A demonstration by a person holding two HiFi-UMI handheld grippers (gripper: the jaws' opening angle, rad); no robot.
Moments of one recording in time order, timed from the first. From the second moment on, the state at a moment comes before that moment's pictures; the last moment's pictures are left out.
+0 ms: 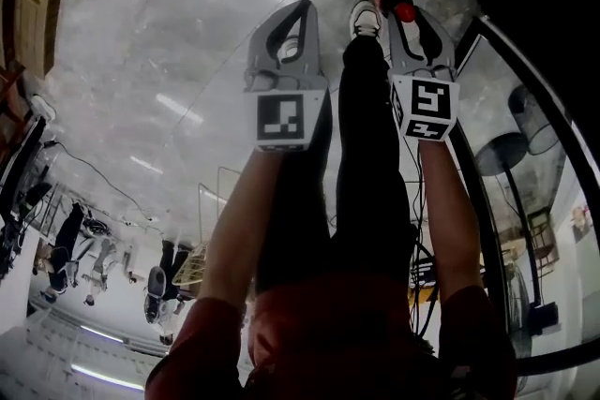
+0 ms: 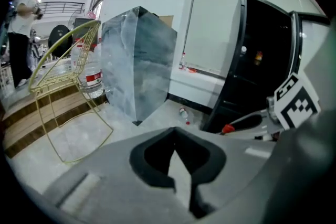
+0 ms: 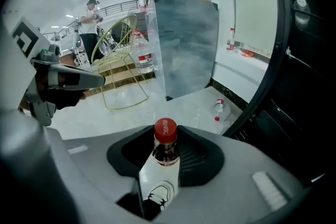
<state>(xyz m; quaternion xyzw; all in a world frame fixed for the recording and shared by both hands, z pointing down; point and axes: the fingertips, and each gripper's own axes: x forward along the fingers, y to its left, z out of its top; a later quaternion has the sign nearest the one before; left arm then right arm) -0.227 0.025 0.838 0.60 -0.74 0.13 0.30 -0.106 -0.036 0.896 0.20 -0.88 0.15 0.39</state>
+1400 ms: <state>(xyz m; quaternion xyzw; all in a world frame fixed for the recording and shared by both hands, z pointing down) -0.186 -0.035 1.072 0.63 -0.67 0.18 0.34 -0.090 -0.088 1.193 0.12 -0.84 0.11 0.51</state>
